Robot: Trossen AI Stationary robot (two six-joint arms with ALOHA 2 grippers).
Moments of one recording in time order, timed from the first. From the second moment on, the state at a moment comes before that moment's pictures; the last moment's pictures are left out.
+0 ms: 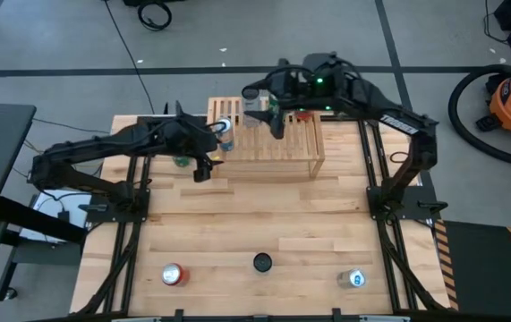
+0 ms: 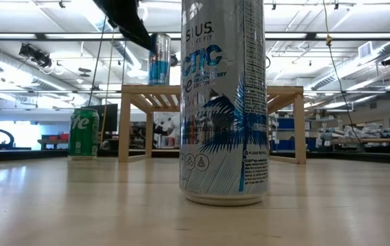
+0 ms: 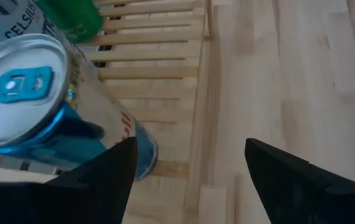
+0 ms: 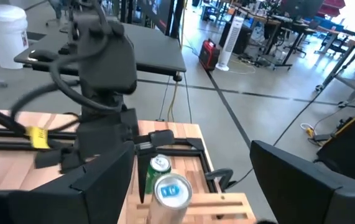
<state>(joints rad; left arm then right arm) 0.24 1.23 1.19 -0.68 -0.08 0.22 -0.25 1.65 2.05 -0.63 -0.06 -0.24</state>
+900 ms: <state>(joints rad) 0.31 1.28 1.10 -0.46 -0.04 0.20 -0.25 1.59 2.05 -0.77 -0.04 -0.24</state>
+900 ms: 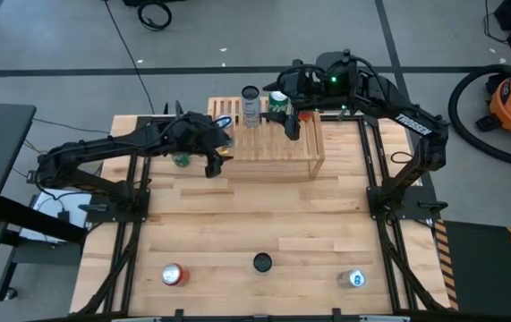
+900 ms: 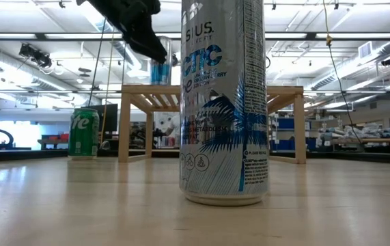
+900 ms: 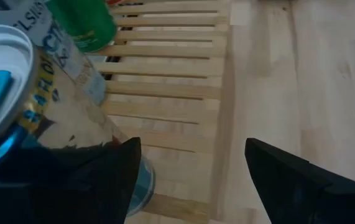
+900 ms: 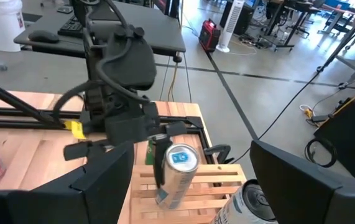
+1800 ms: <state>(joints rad) 0.41 1.34 1.10 -0.36 -0.06 0.22 -0.25 1.59 2.05 -0.77 -0.05 -0.24</state>
